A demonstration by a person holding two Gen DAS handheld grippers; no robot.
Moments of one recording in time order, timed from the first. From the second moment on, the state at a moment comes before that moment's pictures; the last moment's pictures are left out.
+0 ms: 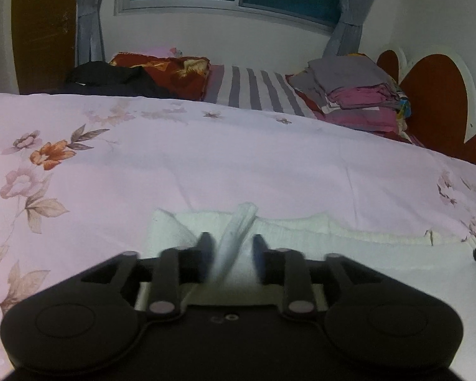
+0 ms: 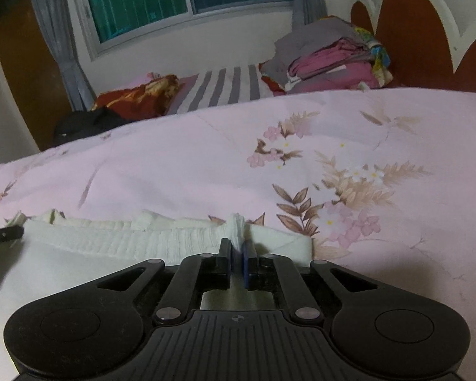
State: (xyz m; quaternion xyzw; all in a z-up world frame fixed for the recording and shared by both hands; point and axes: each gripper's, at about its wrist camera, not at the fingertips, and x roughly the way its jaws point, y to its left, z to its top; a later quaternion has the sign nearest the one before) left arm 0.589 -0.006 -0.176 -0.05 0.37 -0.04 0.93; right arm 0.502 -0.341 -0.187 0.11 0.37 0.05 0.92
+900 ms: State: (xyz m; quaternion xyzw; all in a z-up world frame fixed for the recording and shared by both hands) left arm 0.509 -0.034 -0.155 -0.05 0.40 -0.12 0.91; right arm 0.434 -0.256 -0.149 0.11 0.38 0.11 0.91
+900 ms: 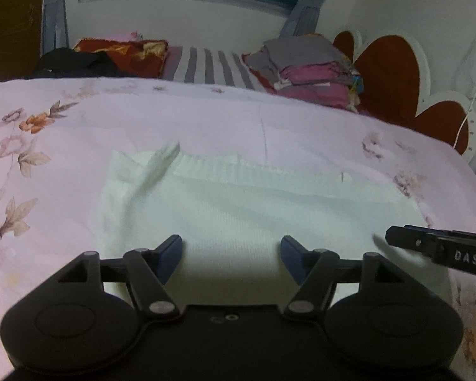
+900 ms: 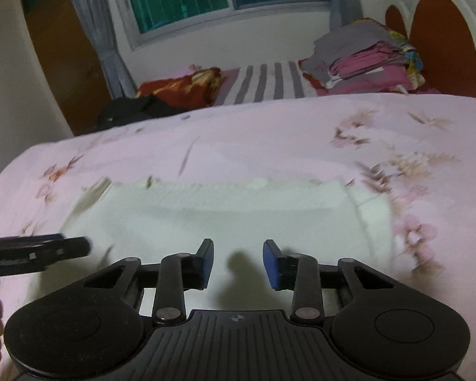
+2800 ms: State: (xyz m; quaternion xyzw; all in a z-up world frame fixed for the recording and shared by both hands) left arm 0.417 -0.005 -0.160 -0.01 0.46 -0.09 0.88; right arm 0.318 -0.245 -0.176 0.04 0.43 0.03 0.90
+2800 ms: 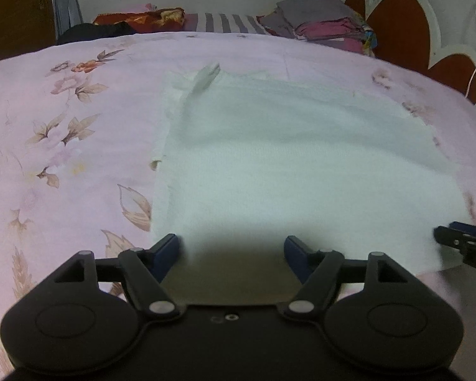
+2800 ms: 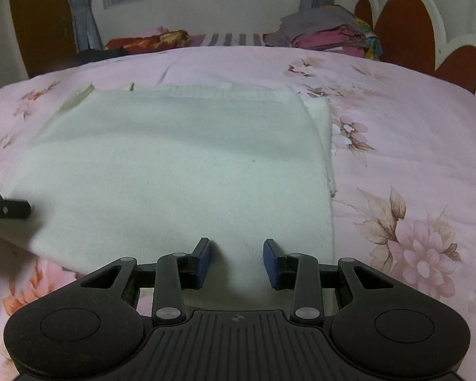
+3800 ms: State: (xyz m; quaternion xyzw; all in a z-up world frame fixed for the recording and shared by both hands) left arm 0.392 0.045 -0.197 -0.36 0.42 -0.09 0.83; right arm 0.333 -0.183 -0.155 0.09 0.43 0.07 0.90
